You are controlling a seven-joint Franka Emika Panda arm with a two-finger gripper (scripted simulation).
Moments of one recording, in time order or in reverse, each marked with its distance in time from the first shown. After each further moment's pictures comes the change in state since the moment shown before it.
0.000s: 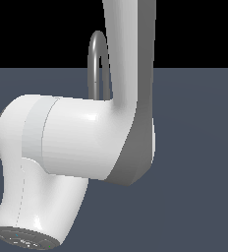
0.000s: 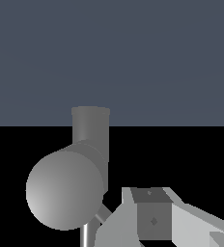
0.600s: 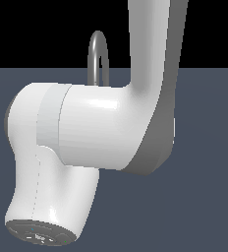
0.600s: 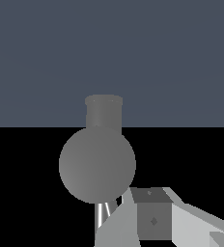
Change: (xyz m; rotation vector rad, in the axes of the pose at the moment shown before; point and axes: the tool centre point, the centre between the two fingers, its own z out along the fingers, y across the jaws) arm -0.012 -0.015 -0.001 -0.017 0.011 0.002
